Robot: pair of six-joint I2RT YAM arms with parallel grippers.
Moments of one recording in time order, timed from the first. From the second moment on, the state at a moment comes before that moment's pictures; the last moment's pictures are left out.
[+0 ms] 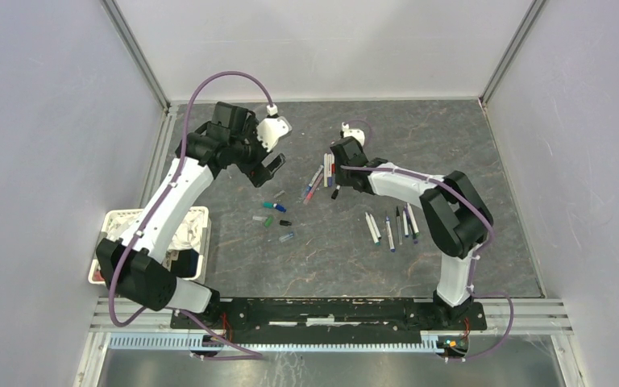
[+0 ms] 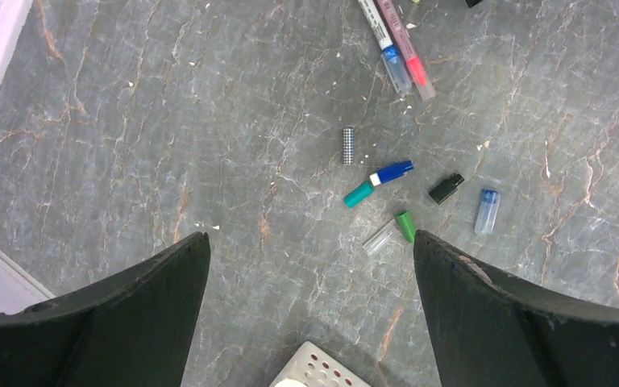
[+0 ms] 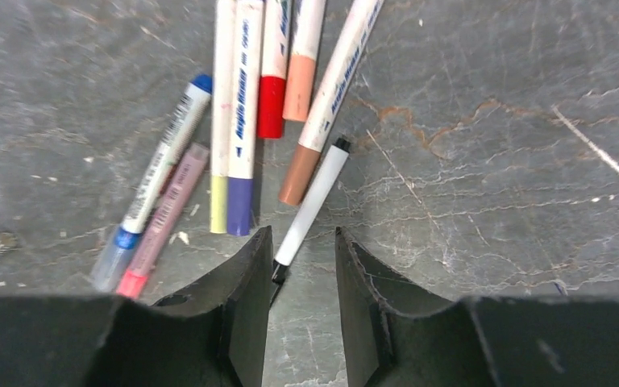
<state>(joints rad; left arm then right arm) -0.37 1.44 1.45 -0.87 0.21 0.59 0.62 1.87 1.24 -0.17 0.33 0.49</state>
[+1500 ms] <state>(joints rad) -0.37 1.30 1.34 -0.88 0.47 0.39 0.69 1.29 0.75 0.18 0.29 0.68</state>
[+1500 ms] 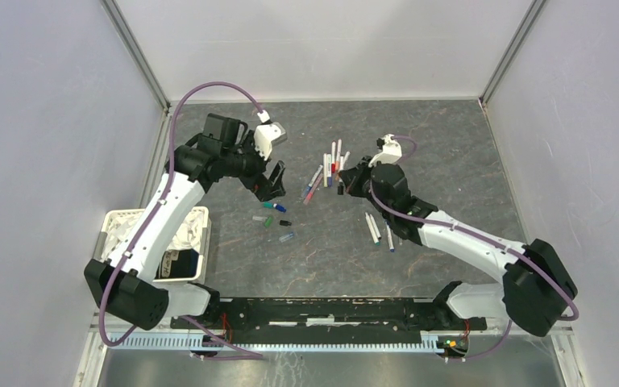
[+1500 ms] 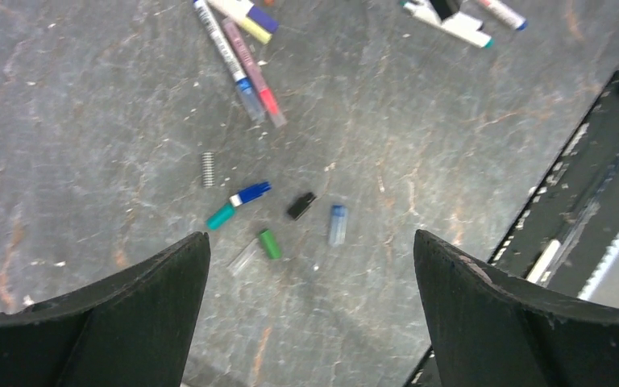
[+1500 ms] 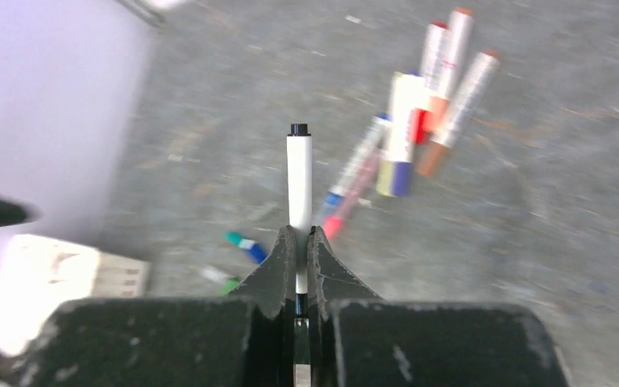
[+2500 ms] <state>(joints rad) -0.40 1.33 1.31 -0.70 0.84 0.14 1.05 1.33 0.89 0.50 0.51 0.69</state>
